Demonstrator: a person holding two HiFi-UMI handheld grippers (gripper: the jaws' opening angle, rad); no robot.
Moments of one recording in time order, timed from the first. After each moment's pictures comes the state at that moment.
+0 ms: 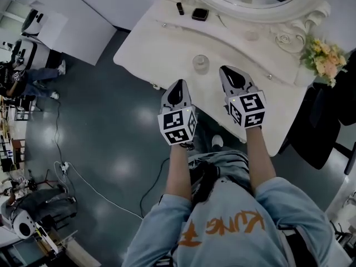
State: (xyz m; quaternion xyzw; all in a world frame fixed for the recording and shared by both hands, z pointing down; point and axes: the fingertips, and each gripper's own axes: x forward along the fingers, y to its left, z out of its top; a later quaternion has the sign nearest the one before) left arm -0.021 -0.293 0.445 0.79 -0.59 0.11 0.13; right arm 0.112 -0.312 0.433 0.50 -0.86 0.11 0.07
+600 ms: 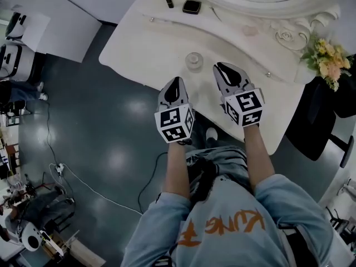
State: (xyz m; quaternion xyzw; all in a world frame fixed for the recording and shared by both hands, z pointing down) left arm -0.014 -0.325 0.490 0.78 -0.58 0.12 0.18; right arm 0.109 -0.339 0.465 0.49 -0.86 0.12 0.10
